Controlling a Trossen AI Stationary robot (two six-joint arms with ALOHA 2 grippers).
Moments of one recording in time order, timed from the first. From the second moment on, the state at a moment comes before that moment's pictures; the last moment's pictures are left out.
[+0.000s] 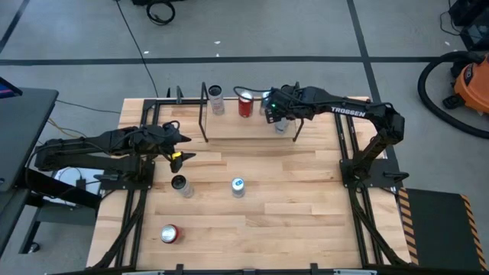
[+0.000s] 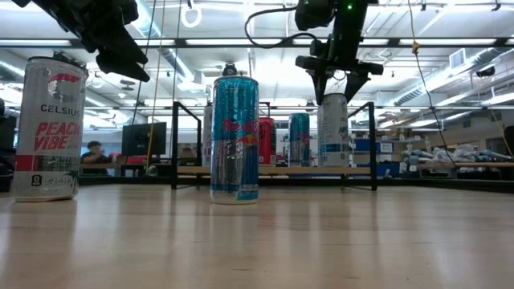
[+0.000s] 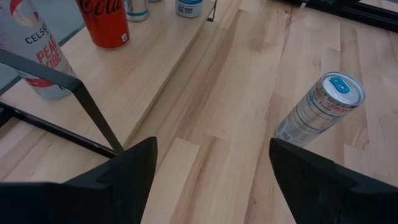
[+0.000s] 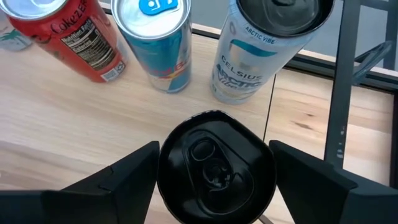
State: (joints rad) left arm 0.11 0.69 0.68 -0.58 -0.16 -0.23; right arm -0.36 1.62 1.49 -1.09 0.44 0.91
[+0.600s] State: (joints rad) left arm 0.11 0.69 0.68 -0.58 -0.16 -0.23; right arm -0.40 1.50 1.49 -1.07 0.35 0.77
